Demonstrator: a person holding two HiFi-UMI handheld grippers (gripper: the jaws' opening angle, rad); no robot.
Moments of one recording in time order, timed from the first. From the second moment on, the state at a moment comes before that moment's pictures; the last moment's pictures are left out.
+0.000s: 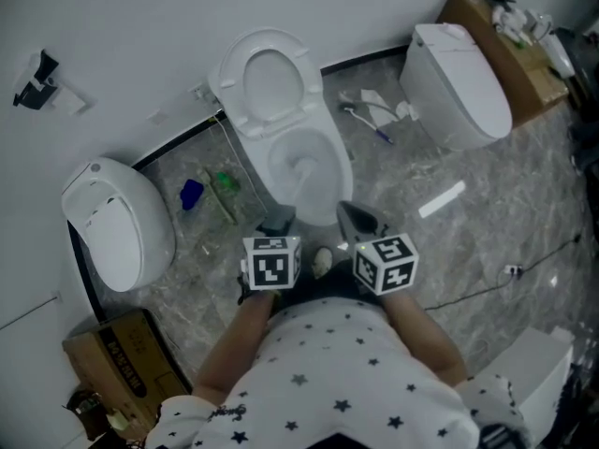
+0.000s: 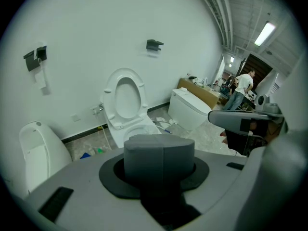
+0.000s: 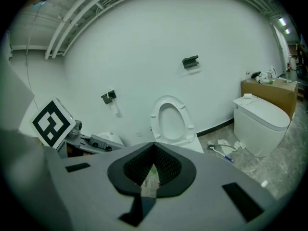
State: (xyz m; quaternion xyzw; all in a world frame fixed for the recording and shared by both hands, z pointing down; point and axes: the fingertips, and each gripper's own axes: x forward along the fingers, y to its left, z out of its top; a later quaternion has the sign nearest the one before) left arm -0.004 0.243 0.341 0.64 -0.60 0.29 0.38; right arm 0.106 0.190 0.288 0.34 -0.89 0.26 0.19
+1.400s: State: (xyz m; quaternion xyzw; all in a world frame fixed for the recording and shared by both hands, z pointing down) left arm -0.085 0.105 0.477 0.62 -0.53 0.36 0.45; right arm 0.041 0.063 0.381 0.37 -0.84 0.31 0.25
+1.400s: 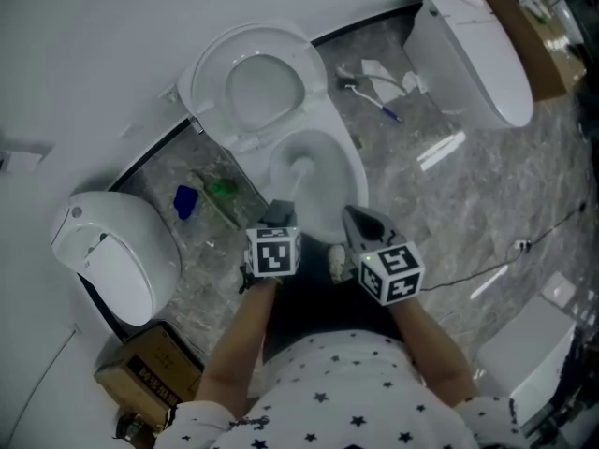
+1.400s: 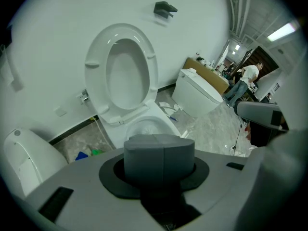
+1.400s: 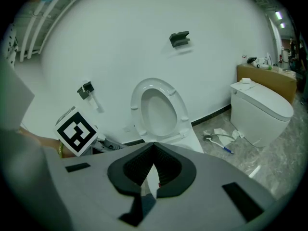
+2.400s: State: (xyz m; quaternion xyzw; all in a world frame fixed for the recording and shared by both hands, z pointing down) left arm -0.106 0.022 0.583 0.62 -0.51 0.38 0.46; right arm 0.012 0.047 0.460 0.34 -0.82 0.34 0.32
